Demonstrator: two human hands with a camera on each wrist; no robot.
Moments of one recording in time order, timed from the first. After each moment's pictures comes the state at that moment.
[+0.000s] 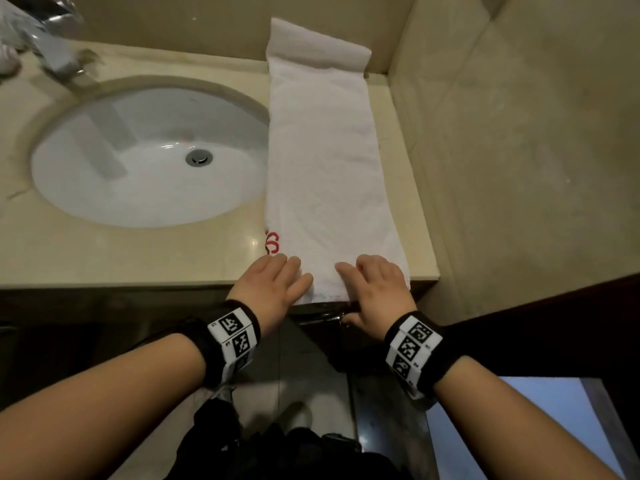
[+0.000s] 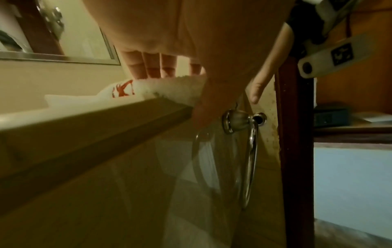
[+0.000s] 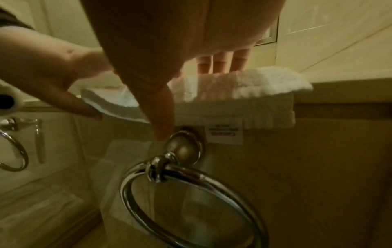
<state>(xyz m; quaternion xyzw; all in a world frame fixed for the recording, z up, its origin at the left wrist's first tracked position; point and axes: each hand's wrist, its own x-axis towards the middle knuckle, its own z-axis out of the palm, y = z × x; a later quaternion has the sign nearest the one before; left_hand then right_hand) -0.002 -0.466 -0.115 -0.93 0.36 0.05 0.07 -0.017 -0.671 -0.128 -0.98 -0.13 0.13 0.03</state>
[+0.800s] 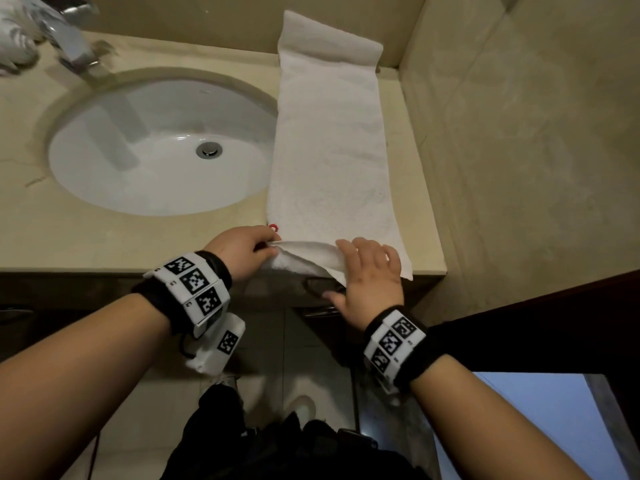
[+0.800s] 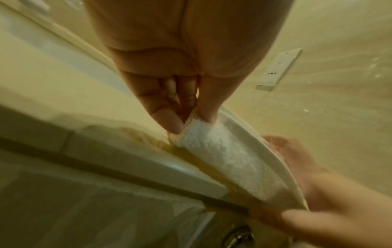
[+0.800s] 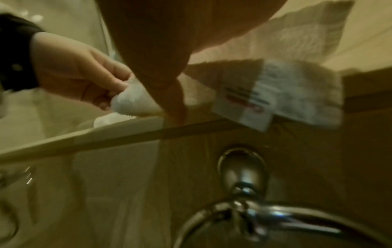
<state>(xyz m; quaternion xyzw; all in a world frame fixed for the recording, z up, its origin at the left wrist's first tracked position) 0.041 -0.428 -0.104 -0.94 0.08 0.18 -0.28 -0.018 -0.638 -0.125 -0.99 -0.08 0.07 0.04</state>
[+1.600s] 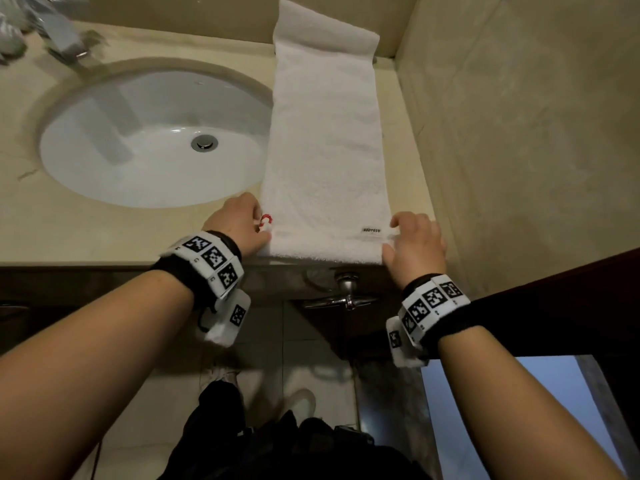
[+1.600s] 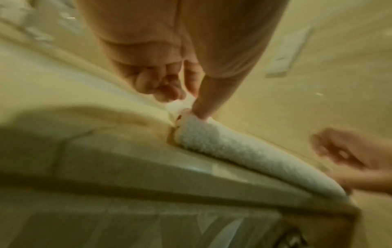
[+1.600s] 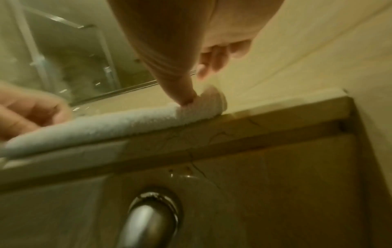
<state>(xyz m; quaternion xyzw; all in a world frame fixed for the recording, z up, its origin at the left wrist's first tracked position) 0.058 -0.431 -0.108 -0.96 0.02 0.14 -0.26 0.010 -0.688 -0.119 -0.99 0.08 -0.01 0.11</state>
